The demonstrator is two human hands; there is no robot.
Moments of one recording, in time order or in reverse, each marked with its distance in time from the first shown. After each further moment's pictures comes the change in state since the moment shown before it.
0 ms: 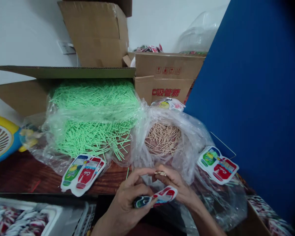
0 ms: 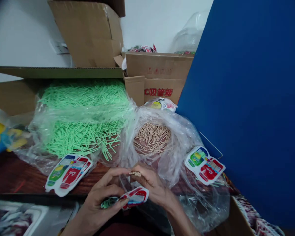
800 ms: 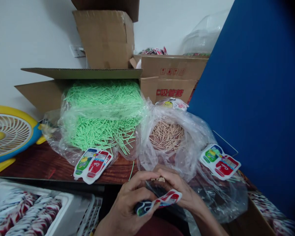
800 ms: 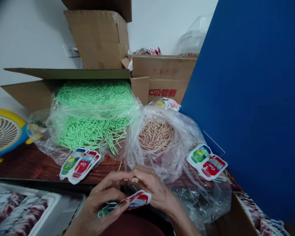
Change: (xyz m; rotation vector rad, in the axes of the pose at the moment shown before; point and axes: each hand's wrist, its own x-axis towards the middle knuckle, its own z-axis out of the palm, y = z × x) left_hand -0.032 0.023 -0.001 0.083 0.089 0.152; right_hand -0.014 -0.026 0.023 -0.118 -0.112 -0.090
